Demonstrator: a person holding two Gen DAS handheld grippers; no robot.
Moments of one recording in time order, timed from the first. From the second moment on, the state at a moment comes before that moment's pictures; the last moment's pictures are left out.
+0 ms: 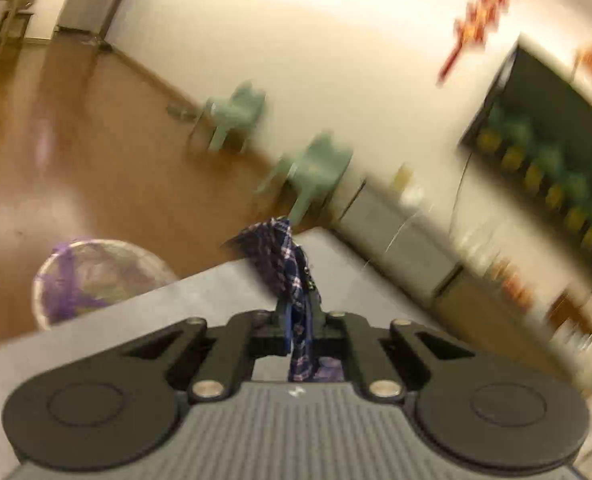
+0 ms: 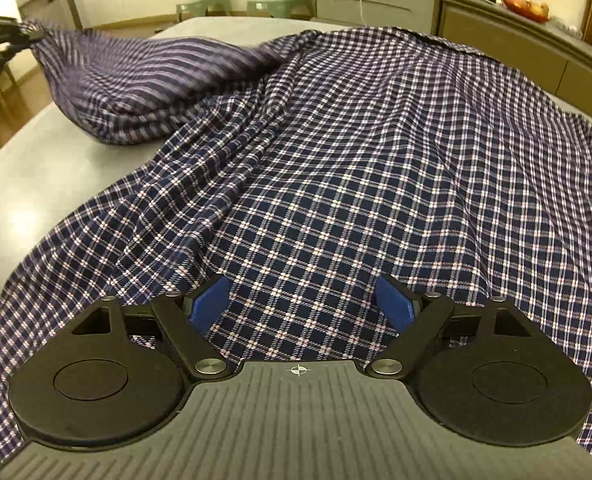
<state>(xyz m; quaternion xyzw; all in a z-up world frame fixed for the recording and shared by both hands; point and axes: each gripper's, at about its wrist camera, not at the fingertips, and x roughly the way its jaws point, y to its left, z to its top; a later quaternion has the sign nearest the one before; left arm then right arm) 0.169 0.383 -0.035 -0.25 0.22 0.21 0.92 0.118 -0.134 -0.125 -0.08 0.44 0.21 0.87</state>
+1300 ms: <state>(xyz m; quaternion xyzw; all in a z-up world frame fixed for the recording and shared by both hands) 0.385 0.161 -0.109 0.03 0.40 0.15 0.90 0.318 -0.387 -0.142 -0.01 0.41 -0.02 0.91</state>
